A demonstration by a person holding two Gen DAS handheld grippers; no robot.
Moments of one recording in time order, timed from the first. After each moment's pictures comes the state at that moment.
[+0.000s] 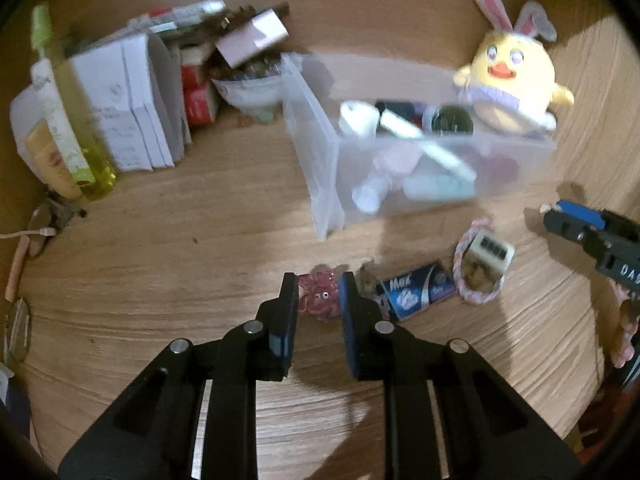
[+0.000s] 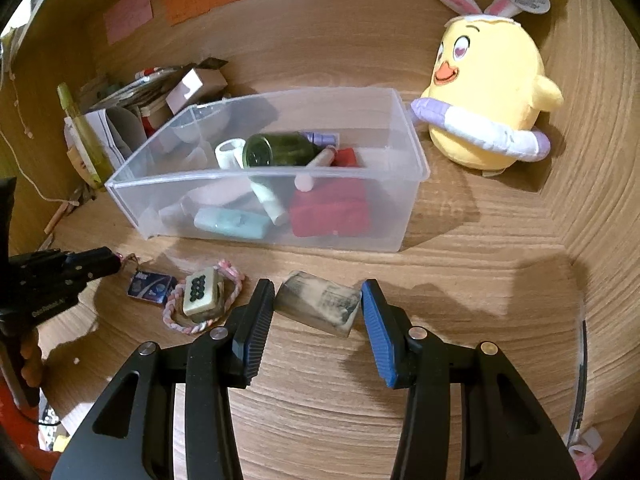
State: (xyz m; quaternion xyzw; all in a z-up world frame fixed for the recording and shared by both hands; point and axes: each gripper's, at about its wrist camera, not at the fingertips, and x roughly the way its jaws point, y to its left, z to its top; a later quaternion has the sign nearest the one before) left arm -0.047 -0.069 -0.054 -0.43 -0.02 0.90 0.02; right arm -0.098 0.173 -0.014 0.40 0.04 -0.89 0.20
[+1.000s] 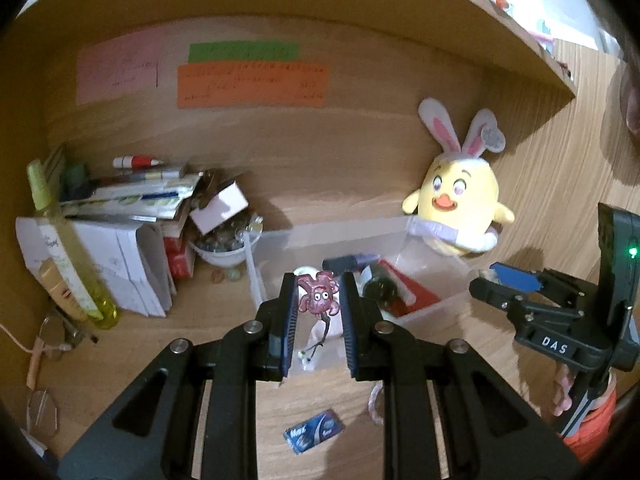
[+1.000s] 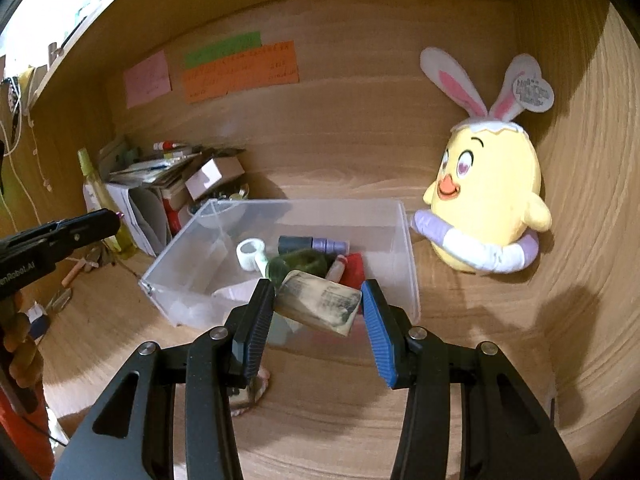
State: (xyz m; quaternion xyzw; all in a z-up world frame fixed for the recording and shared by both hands) left arm -0.062 -0.046 0.059 -0.28 -0.03 0.96 0.07; right arm -0.106 0.164 0.058 0.30 0.02 -0.93 0.22
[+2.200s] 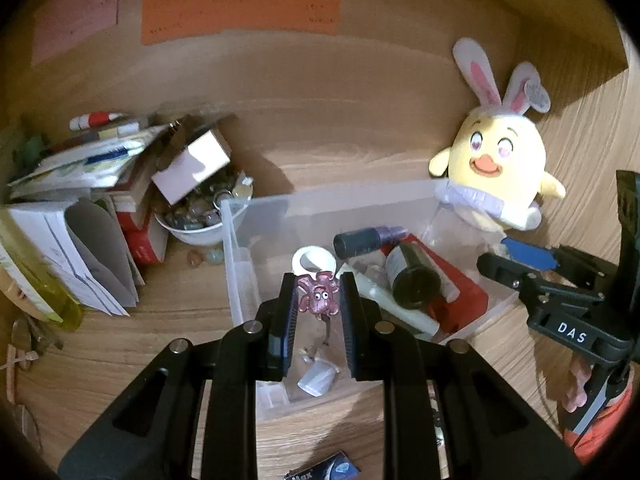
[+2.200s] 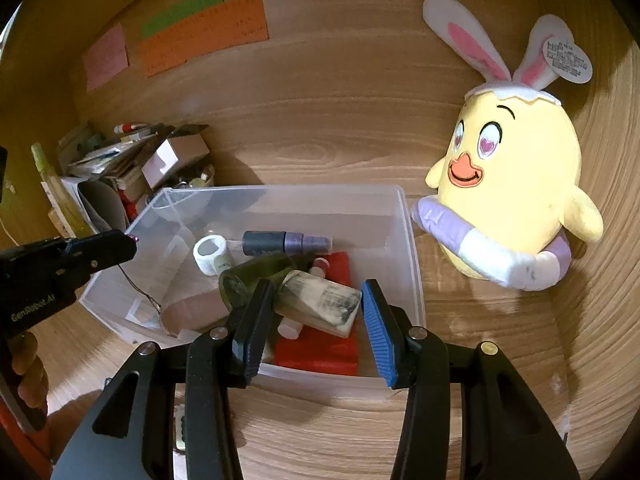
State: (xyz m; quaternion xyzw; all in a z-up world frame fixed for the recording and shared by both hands) left arm -0.139 -0.036 0.004 -0.36 -0.03 0.93 0.06; right arm -0.173 0.149 0.025 0.35 0.03 -0.91 0.20
